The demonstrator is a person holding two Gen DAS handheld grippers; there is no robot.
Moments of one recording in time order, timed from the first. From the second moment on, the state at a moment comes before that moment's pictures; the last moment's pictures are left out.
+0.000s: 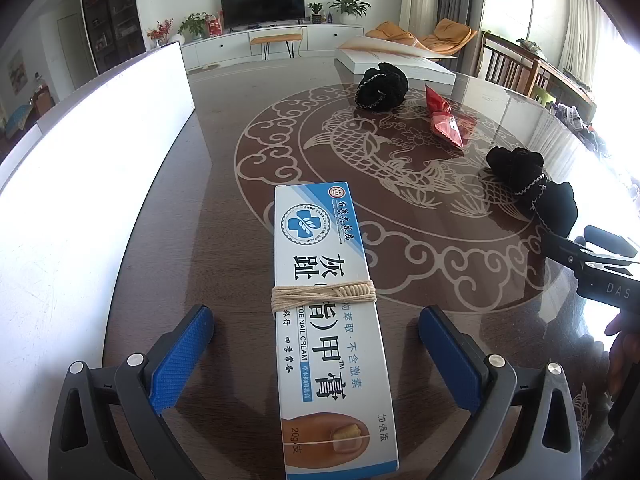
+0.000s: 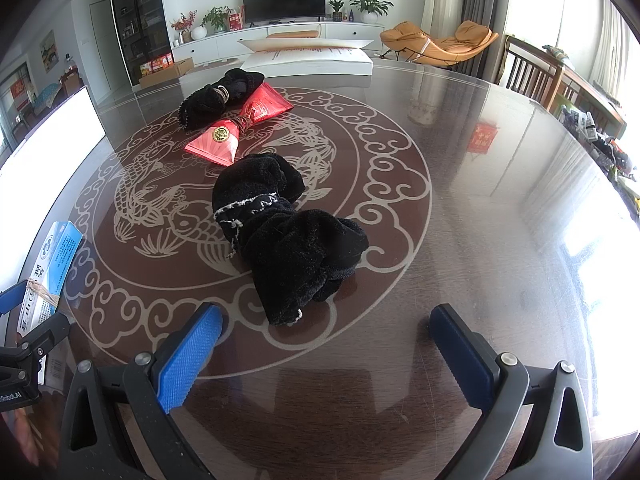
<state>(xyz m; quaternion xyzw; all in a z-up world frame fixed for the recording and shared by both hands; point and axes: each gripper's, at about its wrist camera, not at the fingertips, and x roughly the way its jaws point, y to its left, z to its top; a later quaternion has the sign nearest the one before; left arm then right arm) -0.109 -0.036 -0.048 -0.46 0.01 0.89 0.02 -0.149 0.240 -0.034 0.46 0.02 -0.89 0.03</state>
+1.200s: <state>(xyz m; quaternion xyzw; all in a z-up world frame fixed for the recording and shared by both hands) -0.103 -0.034 -0.016 -0.45 0.04 0.89 0.06 -0.181 0.211 0.021 0.54 0.03 -0.83 0.14</state>
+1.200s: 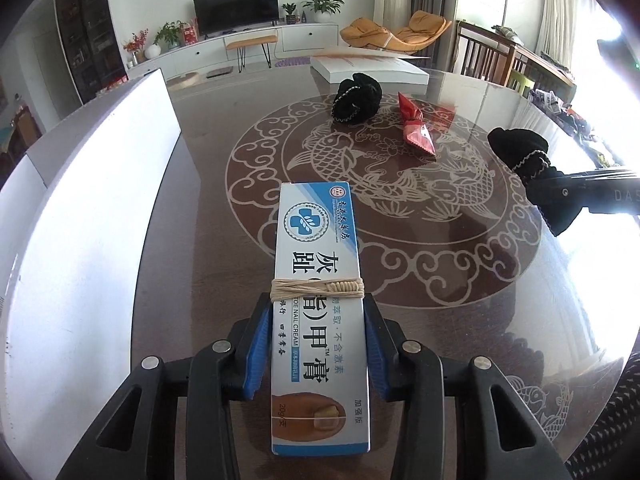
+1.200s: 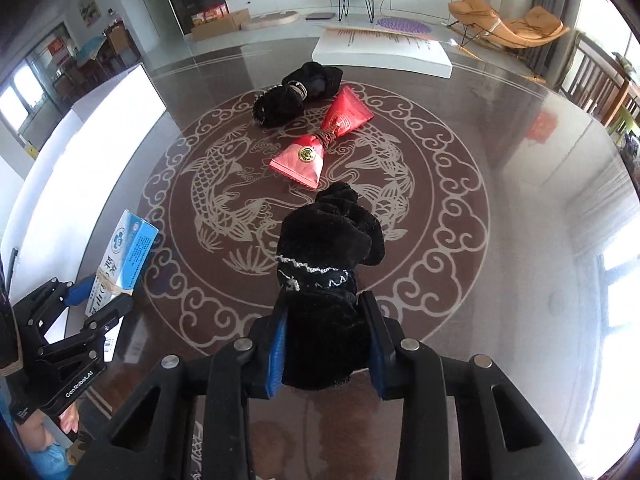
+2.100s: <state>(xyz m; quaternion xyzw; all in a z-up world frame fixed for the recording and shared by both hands) 0.014 -0.315 0.067 -0.42 -0.10 0.88 -0.19 -0.074 -0.138 0.081 0.48 0.05 -0.76 0.43</state>
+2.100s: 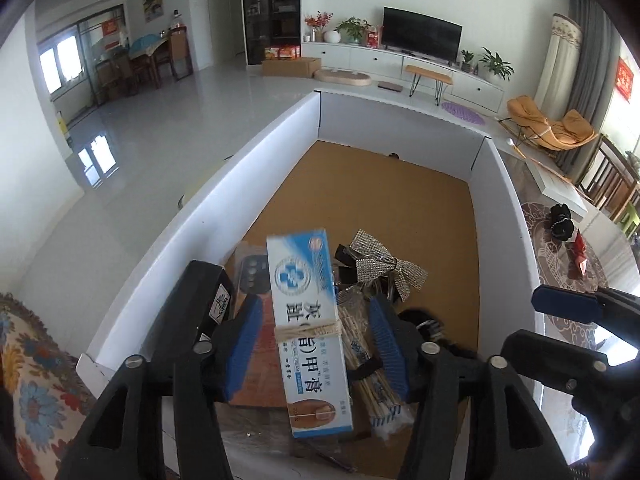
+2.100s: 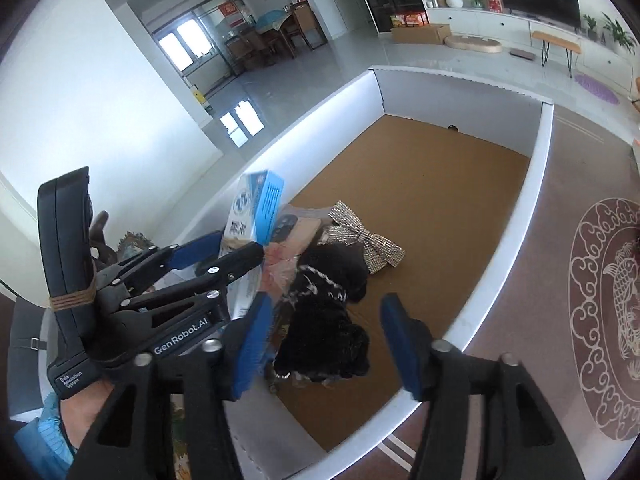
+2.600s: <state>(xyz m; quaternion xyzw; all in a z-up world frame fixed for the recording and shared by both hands) -0.023 -0.205 0.095 -0.37 0.02 0.92 -0.13 -0.108 0.019 0.076 0.42 0.05 -0.87 0.24</state>
